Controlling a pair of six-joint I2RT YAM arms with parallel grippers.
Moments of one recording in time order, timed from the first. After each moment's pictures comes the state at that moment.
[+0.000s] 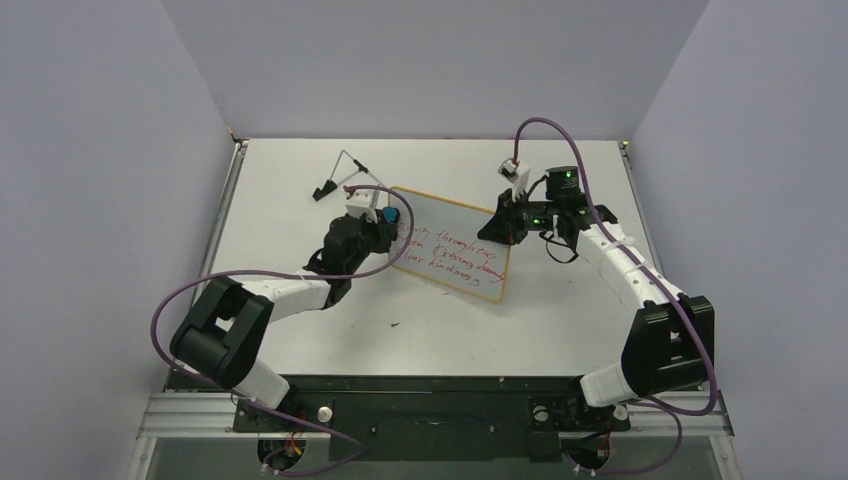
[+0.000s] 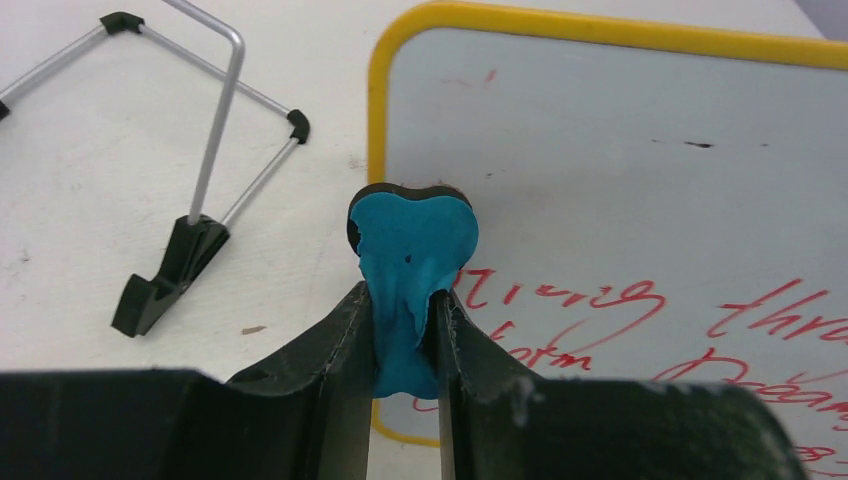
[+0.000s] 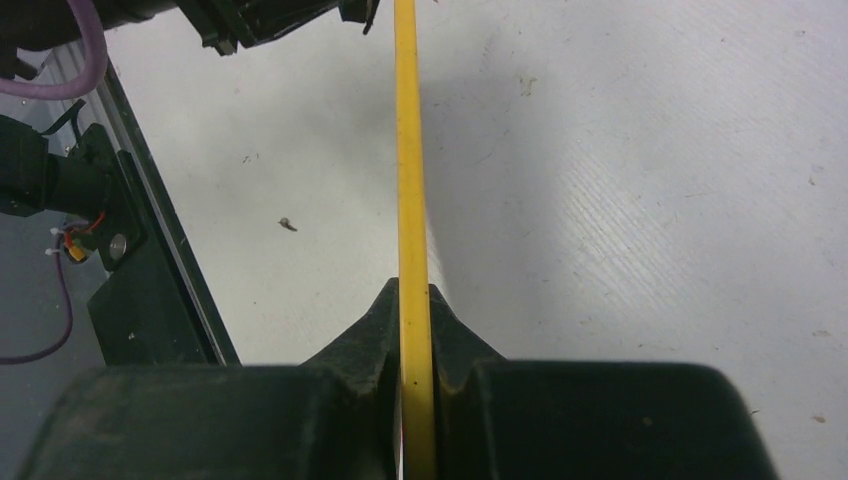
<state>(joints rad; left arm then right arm) -0.55 1.55 0.66 0.67 -0.13 -0.33 0.22 1.45 1.11 -0.41 -0.82 -0.12</state>
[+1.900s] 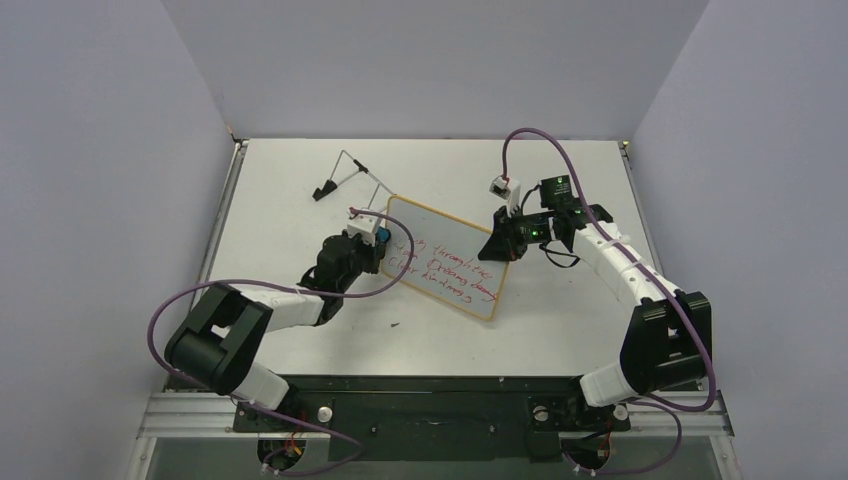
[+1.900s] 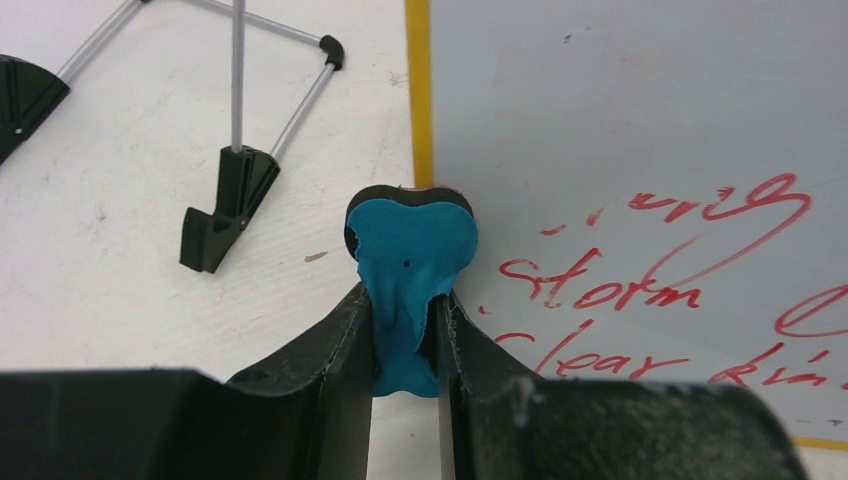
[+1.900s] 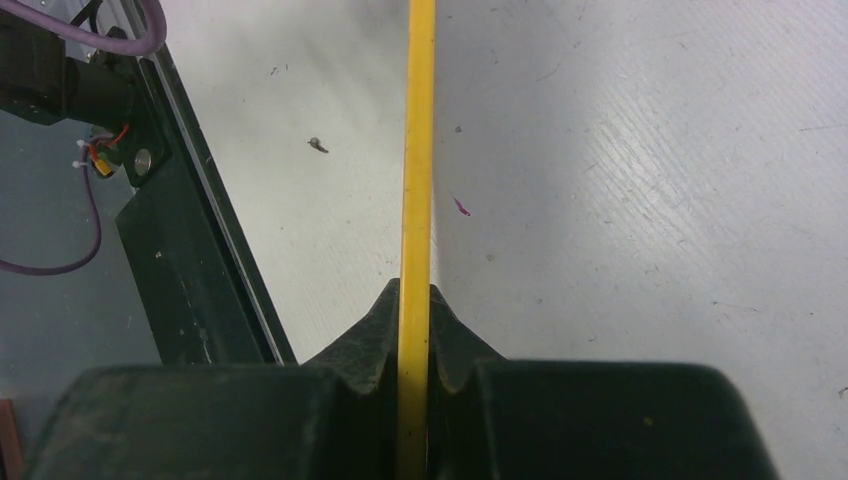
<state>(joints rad) -0.50 1.51 0.50 0.71 -0.08 -0.07 0.24 1.47 1.11 -0.62 -0.88 -0.27</state>
